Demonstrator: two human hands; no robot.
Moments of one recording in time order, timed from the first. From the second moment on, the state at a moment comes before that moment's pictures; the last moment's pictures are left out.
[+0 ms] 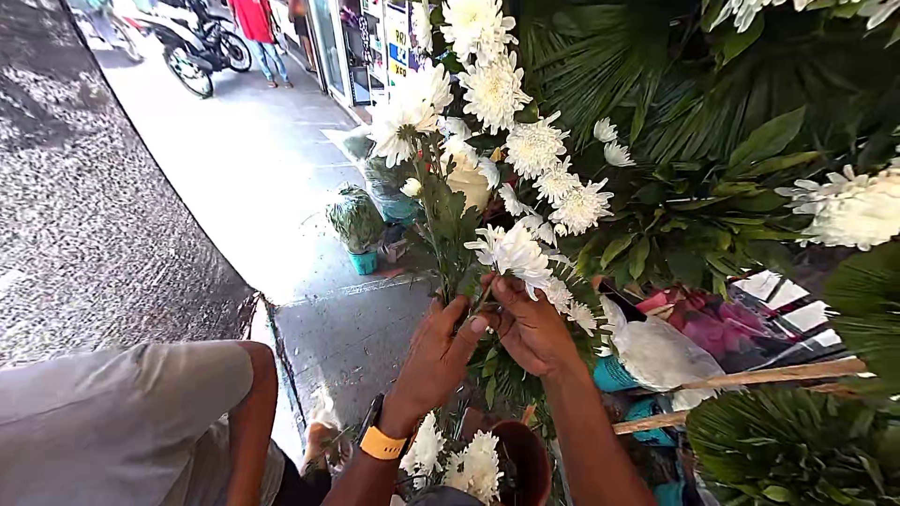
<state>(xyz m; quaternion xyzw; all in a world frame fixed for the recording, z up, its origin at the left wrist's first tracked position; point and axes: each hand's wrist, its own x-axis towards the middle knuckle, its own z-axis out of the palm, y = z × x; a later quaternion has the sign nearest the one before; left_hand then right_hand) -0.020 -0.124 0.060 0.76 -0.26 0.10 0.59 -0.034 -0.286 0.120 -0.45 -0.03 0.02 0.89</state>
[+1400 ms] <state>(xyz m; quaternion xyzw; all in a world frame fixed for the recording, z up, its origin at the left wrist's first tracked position) 0.013 -0.132 0.039 0.69 -0.21 0.19 0.67 0.012 -0.287 0.141 -0.52 -0.04 -0.09 0.85</state>
